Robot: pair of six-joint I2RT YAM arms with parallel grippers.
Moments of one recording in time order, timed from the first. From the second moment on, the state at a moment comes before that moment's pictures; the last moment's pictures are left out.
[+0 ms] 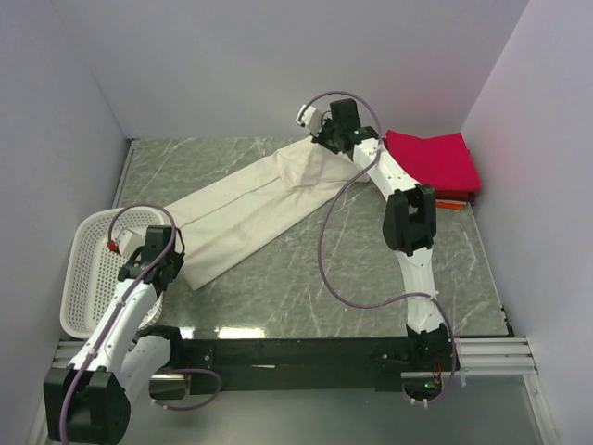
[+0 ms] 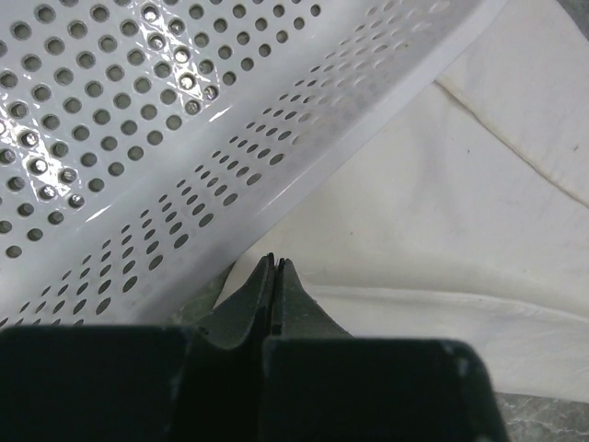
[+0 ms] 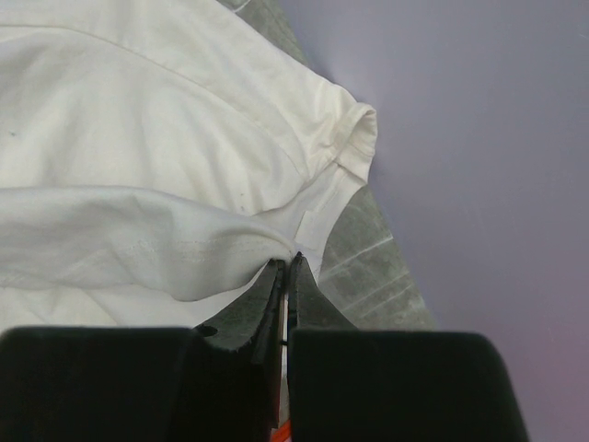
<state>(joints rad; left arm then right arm) -0.07 0.87 0.54 -0.60 -0.42 -1.15 0.34 2.34 2.20 -0.49 -0.11 -0.82</state>
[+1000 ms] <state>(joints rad) -0.07 0.96 0.63 -0.56 -0.38 -1.10 0.41 2.48 2.22 -0.26 0.11 -0.79</state>
